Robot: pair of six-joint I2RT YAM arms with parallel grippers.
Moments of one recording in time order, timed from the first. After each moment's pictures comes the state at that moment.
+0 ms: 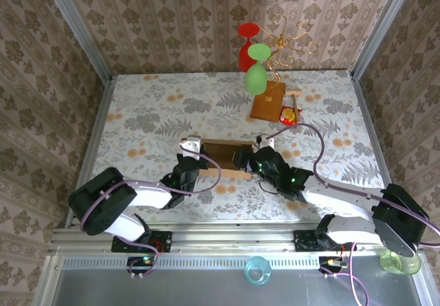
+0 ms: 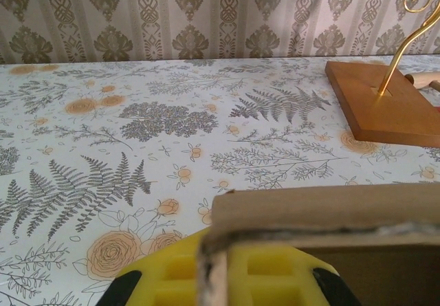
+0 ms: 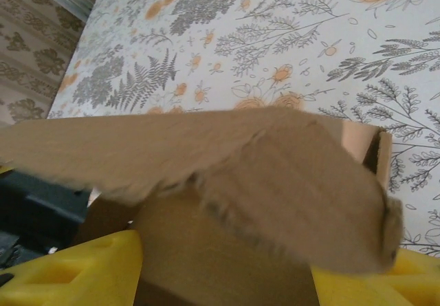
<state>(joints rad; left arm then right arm) -0.90 1.47 0.33 0.90 -0.63 -0.22 0.86 1.19 0.58 0.07 0.28 0.84</state>
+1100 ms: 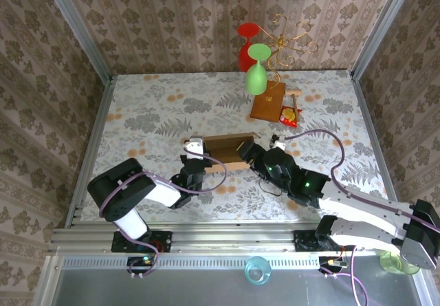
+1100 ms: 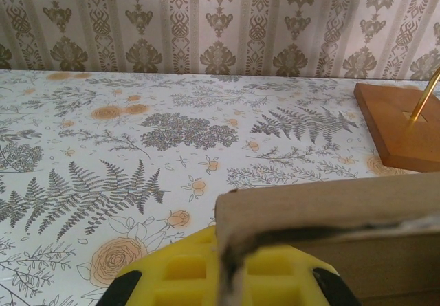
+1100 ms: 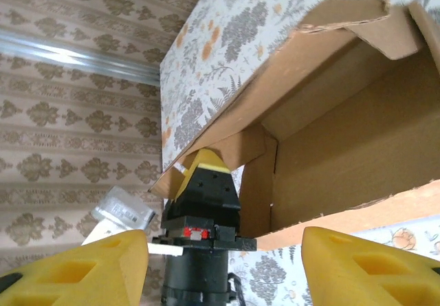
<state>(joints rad) -0.94 1.64 0.37 1.09 -0.79 -0.22 0.93 1.04 0.67 -0.07 0.34 1.37</state>
